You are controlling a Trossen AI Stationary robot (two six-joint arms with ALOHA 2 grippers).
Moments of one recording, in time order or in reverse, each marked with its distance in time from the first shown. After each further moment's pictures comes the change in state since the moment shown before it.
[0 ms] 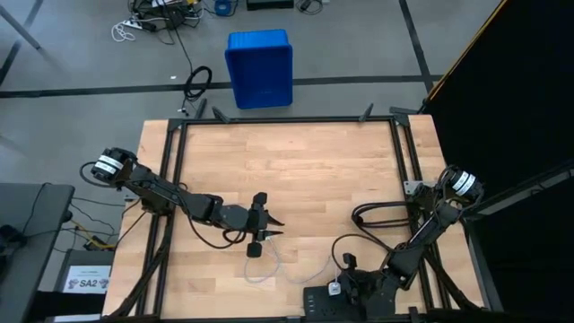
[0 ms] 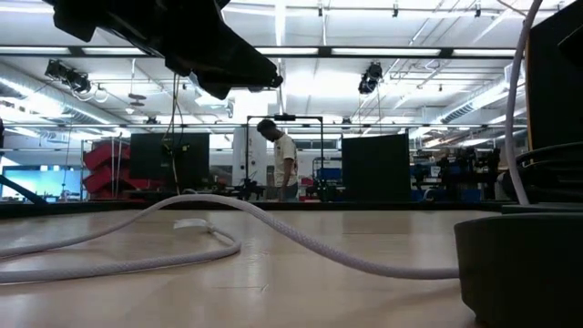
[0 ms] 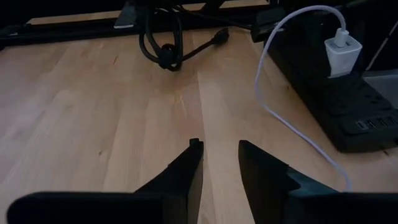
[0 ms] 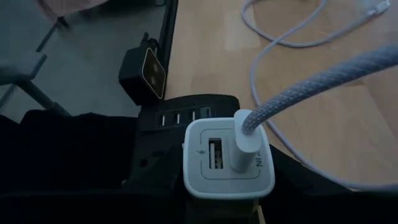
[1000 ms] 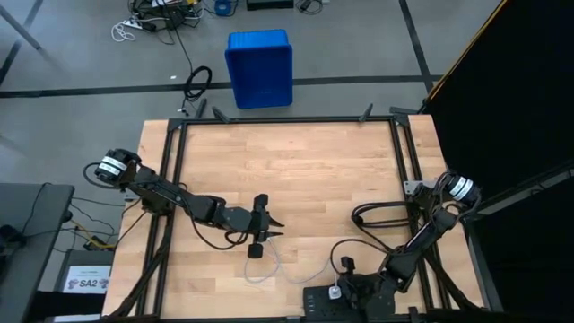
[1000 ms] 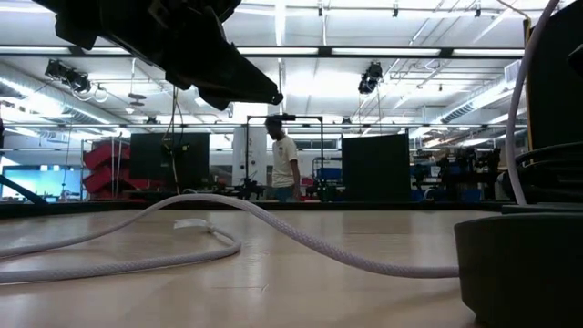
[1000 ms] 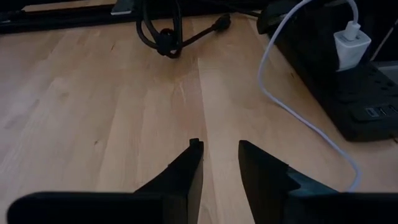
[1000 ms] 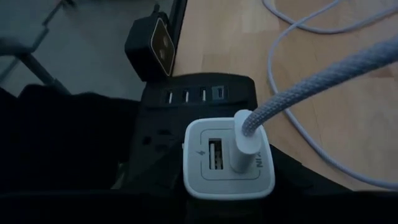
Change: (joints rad) left arm 0.002 0.040 -0.001 0.005 0.000 -0.005; right arm 0.007 0.028 -0.002 -0.013 -0.055 -0.069
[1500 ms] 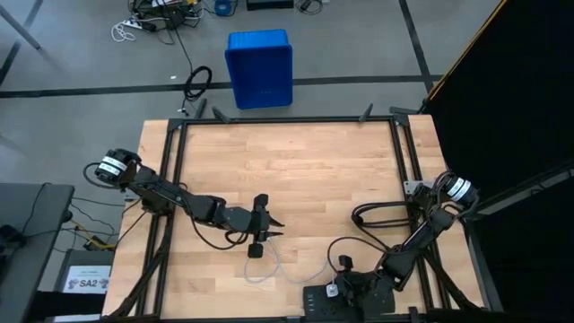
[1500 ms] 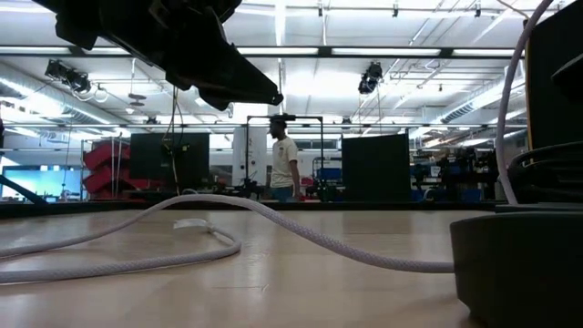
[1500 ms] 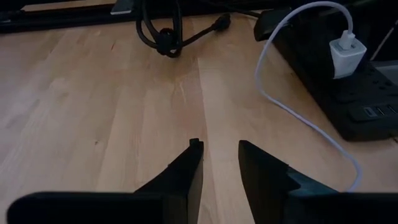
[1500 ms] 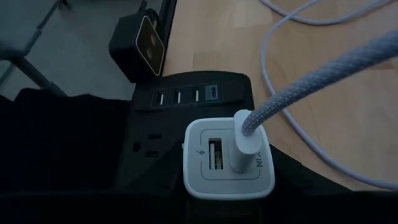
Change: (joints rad) left arm 0.000 0.000 0.000 0.000 0.001 0.001; right arm -0.029 0.024 0.001 0.014 -0.014 0.033
